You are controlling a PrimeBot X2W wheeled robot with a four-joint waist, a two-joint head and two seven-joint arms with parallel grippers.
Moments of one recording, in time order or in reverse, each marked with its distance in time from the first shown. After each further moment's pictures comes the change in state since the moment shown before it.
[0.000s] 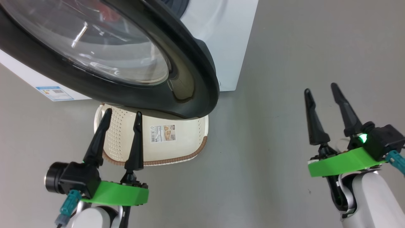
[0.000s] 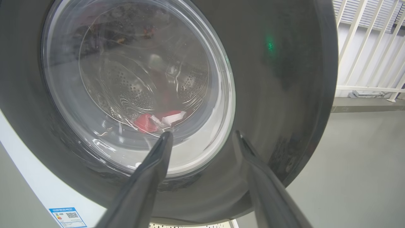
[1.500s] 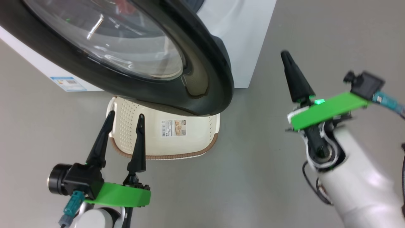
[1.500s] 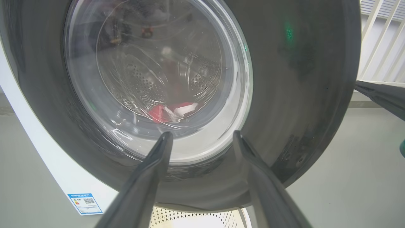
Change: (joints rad) left arm 0.006 0.000 -0.014 0.007 0.000 0.007 0.000; right arm -0.321 -0.060 0.309 0.236 0.848 0.000 0.050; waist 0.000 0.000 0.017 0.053
